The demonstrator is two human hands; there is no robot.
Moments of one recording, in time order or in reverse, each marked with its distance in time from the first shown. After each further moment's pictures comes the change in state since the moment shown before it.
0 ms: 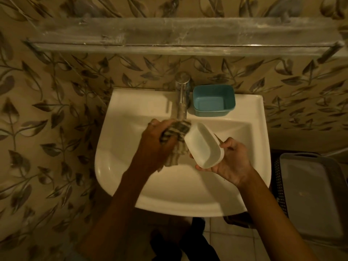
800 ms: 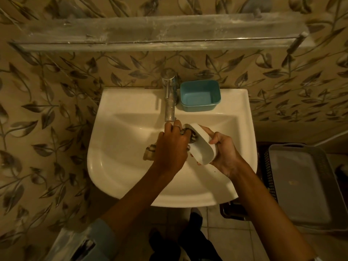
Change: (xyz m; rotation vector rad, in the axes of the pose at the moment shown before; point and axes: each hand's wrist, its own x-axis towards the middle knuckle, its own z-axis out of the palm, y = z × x) left_hand -0.012 0.034 0.066 0.784 -0.124 0.163; right_hand -0.018 -0.003 0.009 -0.329 0.242 -0.123
